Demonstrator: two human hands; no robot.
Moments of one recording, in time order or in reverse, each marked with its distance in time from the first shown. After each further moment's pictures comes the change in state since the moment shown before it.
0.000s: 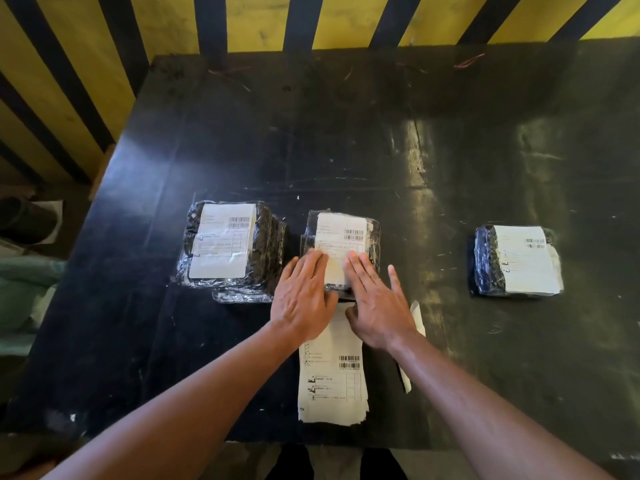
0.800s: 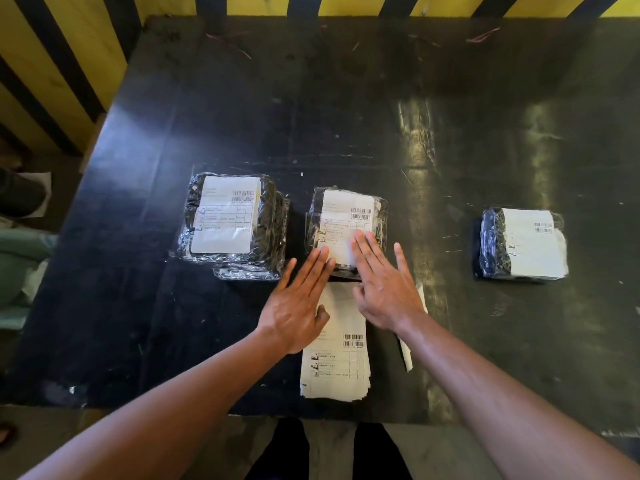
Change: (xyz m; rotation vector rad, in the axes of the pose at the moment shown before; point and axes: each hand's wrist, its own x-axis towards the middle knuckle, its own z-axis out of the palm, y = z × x) left_hand -0.047 -0.029 0.040 0.155 -0.134 0.167; right_hand 0.001 0.005 0.009 -0.065 0.058 -0.035
